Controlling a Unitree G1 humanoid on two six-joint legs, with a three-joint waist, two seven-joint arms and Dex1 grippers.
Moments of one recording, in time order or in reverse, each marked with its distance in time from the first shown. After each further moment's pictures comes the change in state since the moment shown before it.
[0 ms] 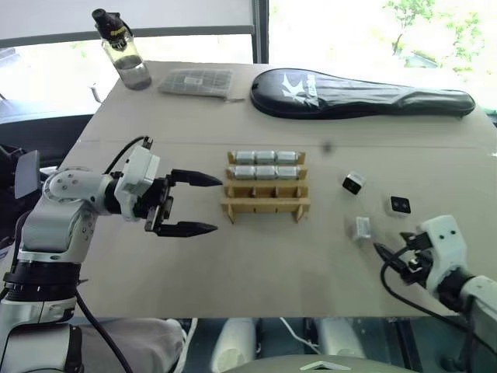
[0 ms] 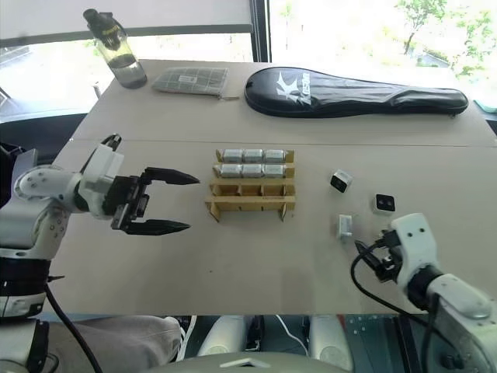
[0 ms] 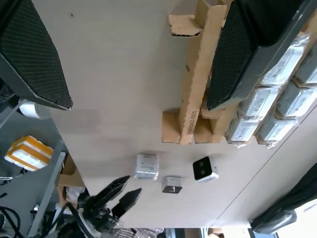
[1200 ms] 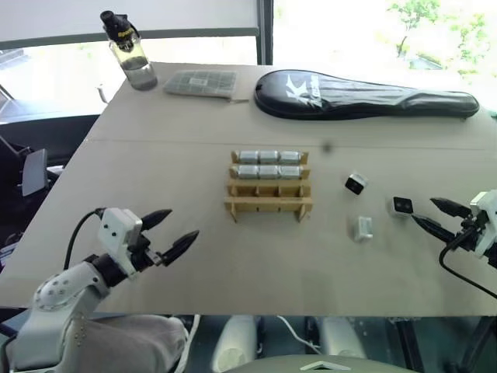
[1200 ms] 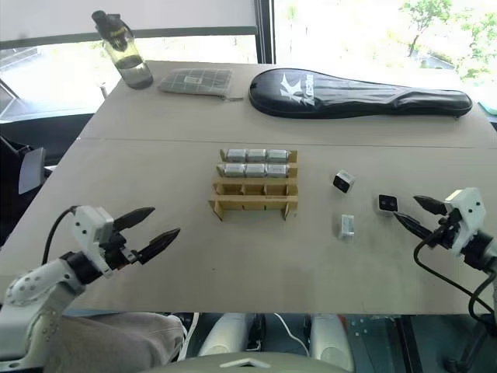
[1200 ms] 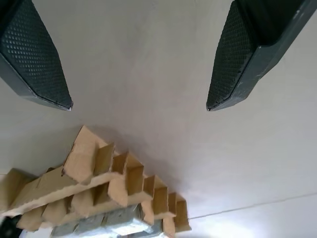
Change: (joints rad) left arm 0.652 -0.202 0.295 -0.327 0.059 0.045 0.686; right arm -0.314 -0.258 -0.096 1.052 -0.106 -0.898 0.748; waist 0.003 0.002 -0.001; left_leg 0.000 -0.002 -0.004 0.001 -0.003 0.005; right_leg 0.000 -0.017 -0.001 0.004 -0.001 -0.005
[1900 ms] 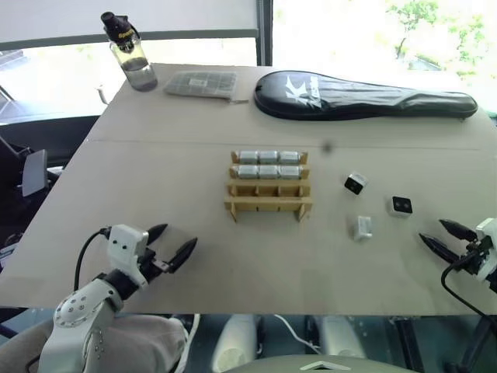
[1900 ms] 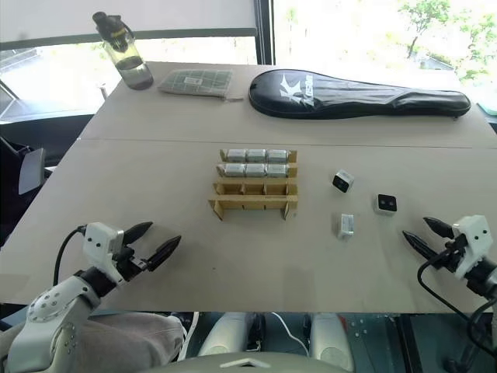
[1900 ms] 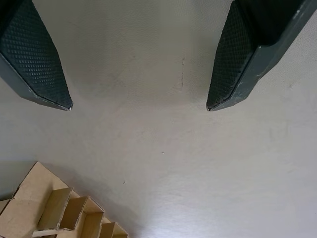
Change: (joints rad) left arm 0.042 -0.167 -0.049 0.079 0.131 -0.046 0.166; right arm 0.098 0.082 -0.049 0.161 -0.022 -0.178 -0.003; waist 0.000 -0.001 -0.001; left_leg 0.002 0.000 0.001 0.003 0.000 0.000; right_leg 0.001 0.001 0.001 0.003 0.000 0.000
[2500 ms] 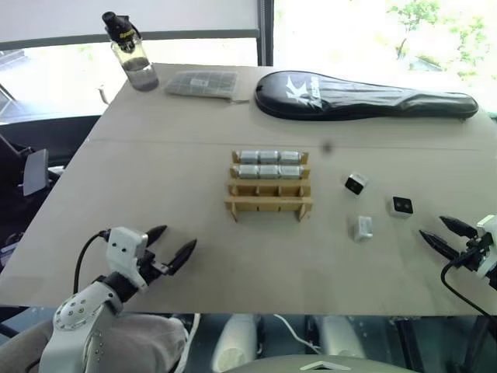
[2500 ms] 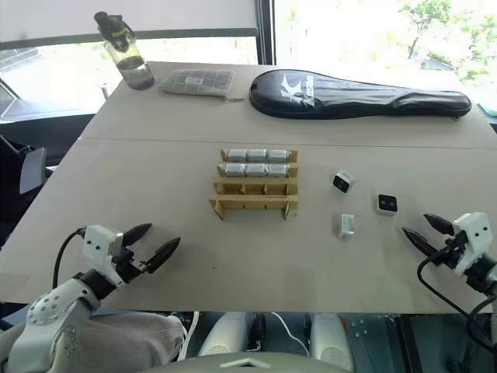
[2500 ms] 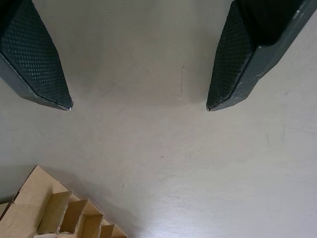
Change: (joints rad) left arm 0.014 -0.008 -0.001 0.008 0.007 -0.030 0.000; right arm -0.019 0.000 -0.002 0.001 0.000 0.000 -0.003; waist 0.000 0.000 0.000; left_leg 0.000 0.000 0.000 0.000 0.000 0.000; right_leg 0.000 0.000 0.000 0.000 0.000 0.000
